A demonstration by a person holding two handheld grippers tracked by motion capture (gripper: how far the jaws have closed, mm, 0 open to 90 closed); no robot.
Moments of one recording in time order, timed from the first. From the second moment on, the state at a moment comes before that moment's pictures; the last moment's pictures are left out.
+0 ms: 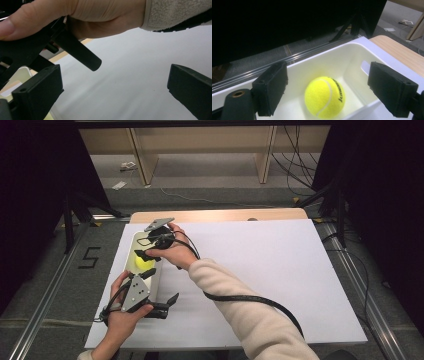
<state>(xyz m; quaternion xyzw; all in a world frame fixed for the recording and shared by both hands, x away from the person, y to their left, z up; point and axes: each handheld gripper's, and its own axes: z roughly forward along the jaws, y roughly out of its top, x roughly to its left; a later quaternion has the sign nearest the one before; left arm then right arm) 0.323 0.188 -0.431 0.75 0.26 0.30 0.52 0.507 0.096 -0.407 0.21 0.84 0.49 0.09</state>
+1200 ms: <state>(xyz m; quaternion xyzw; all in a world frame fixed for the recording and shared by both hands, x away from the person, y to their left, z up) 0.323 0.187 -0.431 0.75 0.26 0.30 0.52 0.490 0.019 -0.395 0.23 0.82 0.51 0.12</state>
